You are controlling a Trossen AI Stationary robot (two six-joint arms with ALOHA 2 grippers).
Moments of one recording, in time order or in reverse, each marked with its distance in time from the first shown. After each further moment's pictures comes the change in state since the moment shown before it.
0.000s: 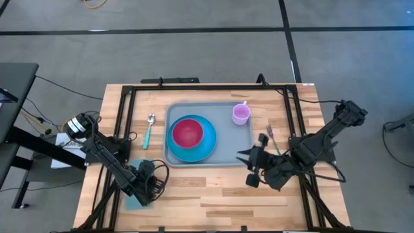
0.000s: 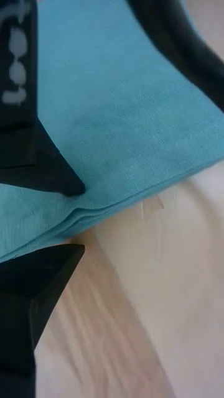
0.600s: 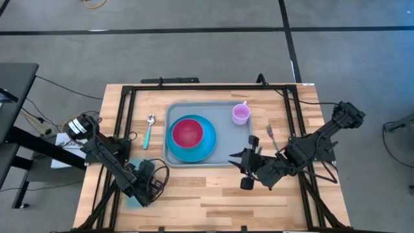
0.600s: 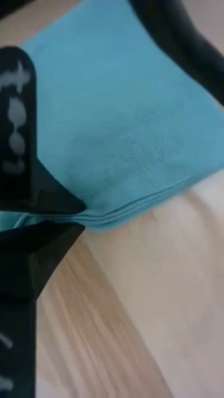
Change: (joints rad) left arm 0.005 0.014 0.025 -0.018 -0.056 0.092; right arm -0.042 0.043 -0.002 0.149 -0.086 -0.196
